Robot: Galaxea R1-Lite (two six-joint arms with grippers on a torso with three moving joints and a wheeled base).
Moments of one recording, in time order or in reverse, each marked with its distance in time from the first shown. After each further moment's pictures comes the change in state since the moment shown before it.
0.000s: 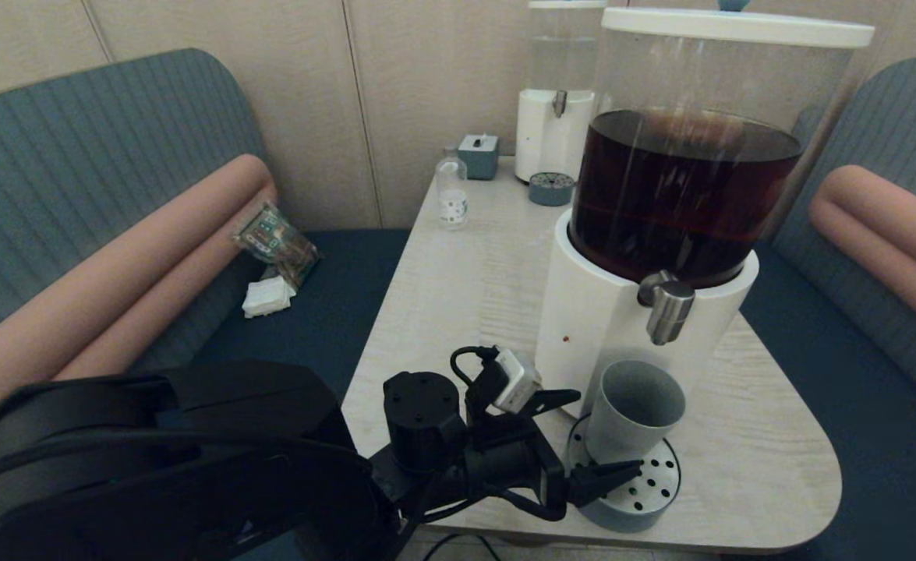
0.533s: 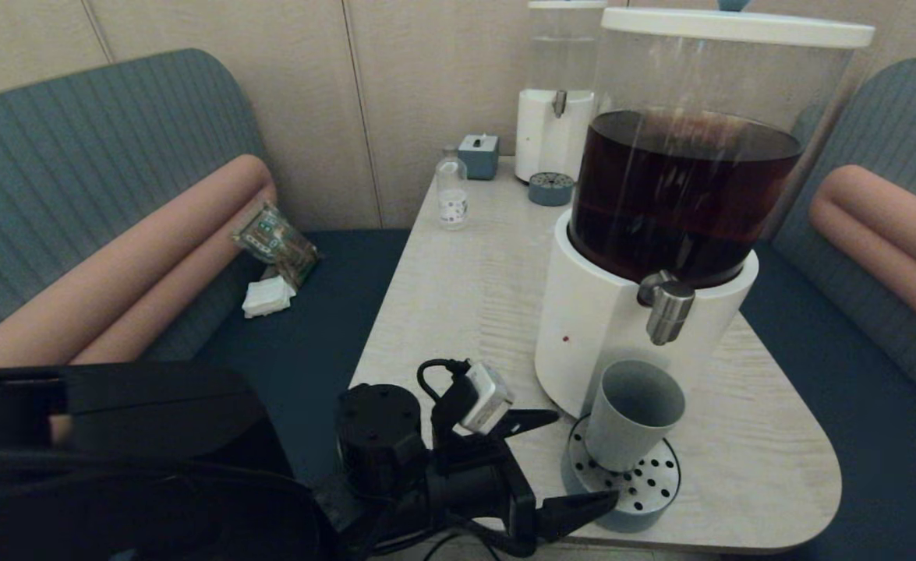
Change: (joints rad) left arm 0.001 -0.142 0.212 0.000 0.001 0.009; right arm 0.000 0.000 0.000 0.000 0.001 0.000
